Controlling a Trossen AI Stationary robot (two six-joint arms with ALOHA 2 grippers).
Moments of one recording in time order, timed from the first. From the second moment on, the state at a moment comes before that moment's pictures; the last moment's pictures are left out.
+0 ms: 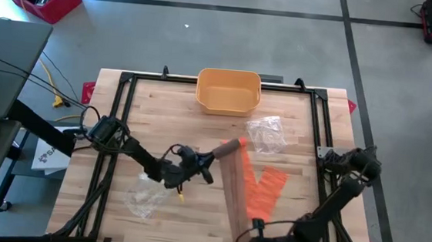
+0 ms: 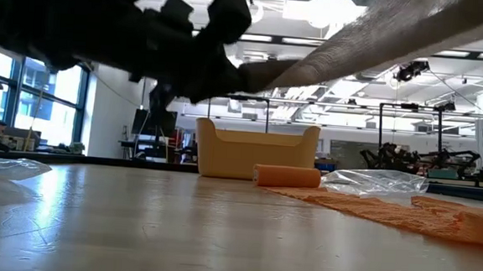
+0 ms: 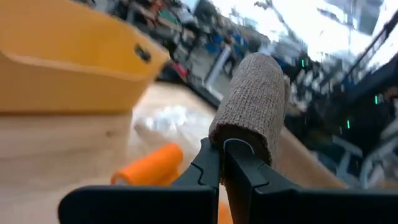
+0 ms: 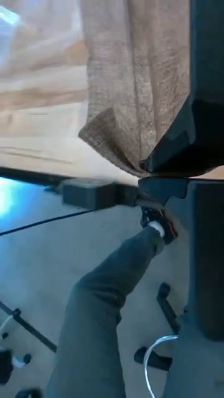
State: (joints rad) left arm -0.39 2.01 0.77 1.21 -1.09 -0.54; right arm 0.96 1.89 1.21 -0.07 0.53 0.59
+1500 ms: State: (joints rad) left arm -0.82 1.98 0.98 0.60 -0.78 -0.44; right arm 0.40 1.86 1.23 -0.47 0.31 0.07
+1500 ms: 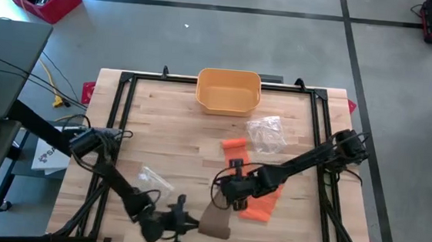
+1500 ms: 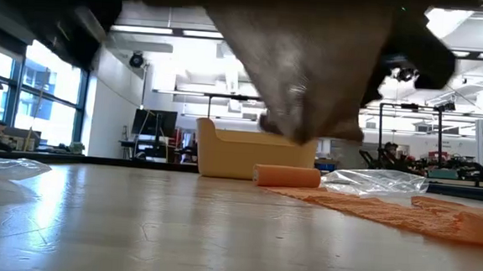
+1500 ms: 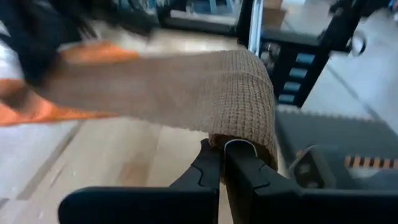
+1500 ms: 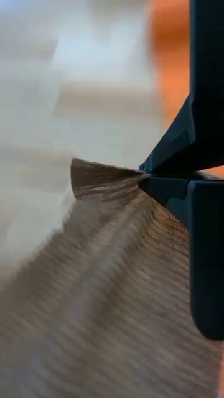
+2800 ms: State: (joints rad) left arm -0.93 1.82 0.98 0.43 -0.97 -0.79; right arm 0.38 1.79 1.03 0.14 -0.07 0.02
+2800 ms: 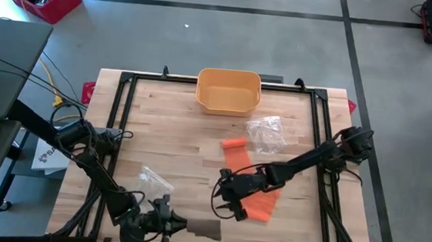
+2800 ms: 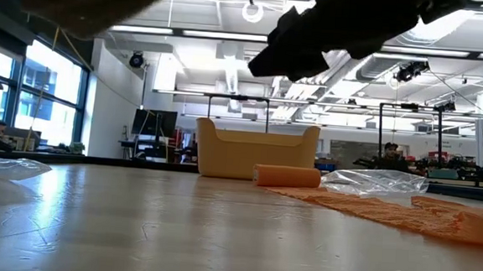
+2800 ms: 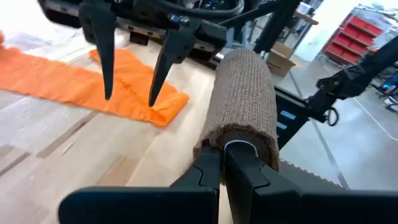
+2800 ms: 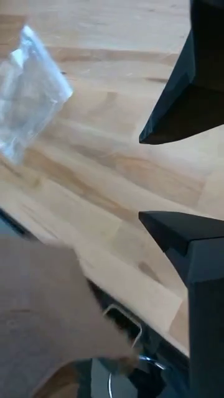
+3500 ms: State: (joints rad) left arm -0.80 1.90 0.85 0.00 -1.06 -1.50; right arm 0.54 1.79 0.87 0.23 0.09 0.18
